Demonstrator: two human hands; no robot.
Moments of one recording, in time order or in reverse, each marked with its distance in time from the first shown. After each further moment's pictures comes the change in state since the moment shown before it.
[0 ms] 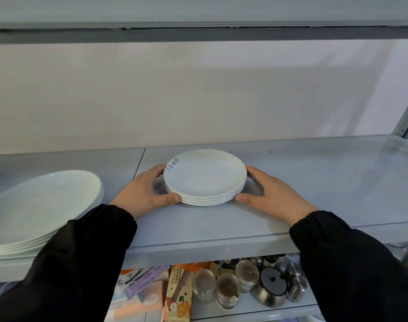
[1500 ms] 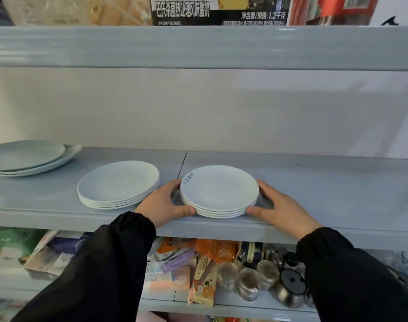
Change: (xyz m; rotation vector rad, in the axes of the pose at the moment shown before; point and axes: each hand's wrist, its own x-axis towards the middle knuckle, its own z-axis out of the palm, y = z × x) left_hand -0.104 0.002 -0.029 0.054 0.054 -0.174; right_hand -0.052 -0.074 0.029 0.063 -0.054 -0.009
